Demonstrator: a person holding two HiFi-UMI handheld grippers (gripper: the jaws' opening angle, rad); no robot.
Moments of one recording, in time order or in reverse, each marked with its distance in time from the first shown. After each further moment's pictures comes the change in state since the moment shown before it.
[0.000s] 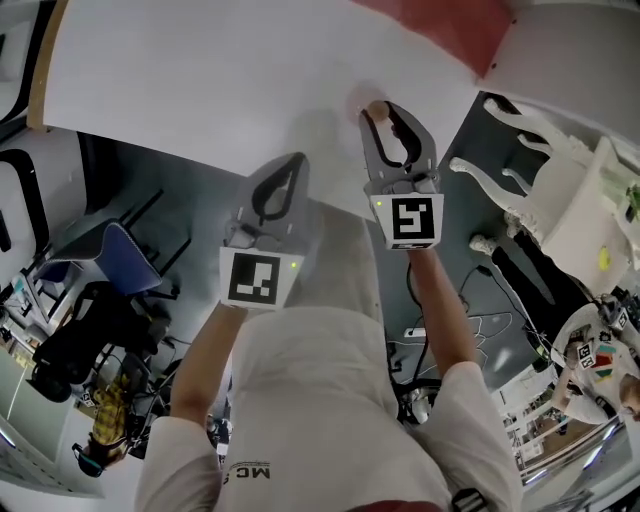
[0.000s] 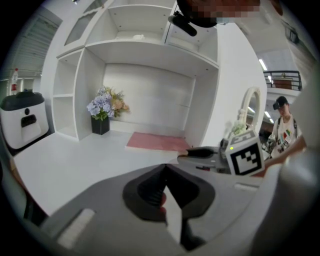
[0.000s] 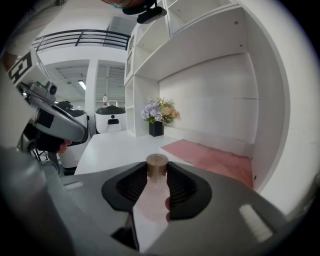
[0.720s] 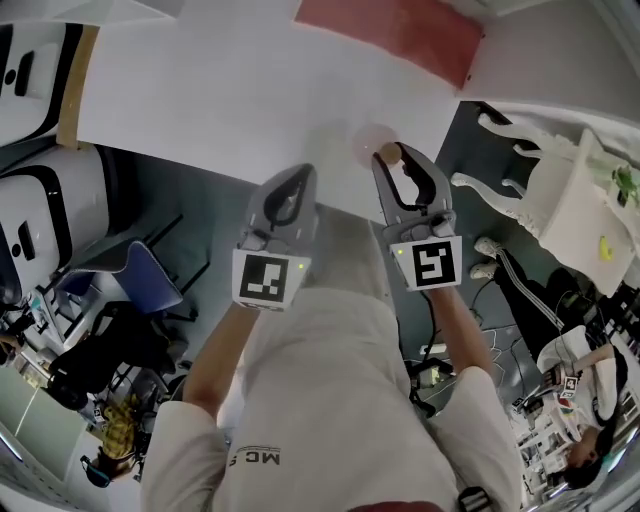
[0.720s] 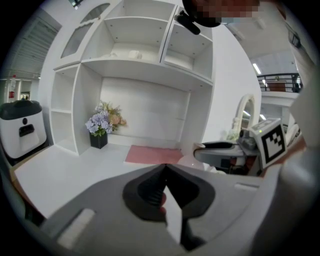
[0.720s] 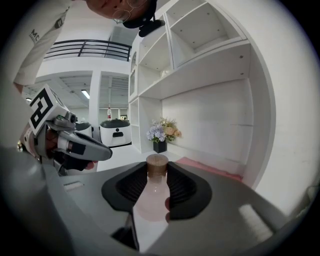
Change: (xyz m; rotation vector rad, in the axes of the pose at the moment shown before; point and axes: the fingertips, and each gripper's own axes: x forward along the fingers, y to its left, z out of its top) left arm -0.044 -0.027 0.071 0.036 -0.066 -0.037; right arm -0.093 0.013 0.111 0.045 -0.099 0.017
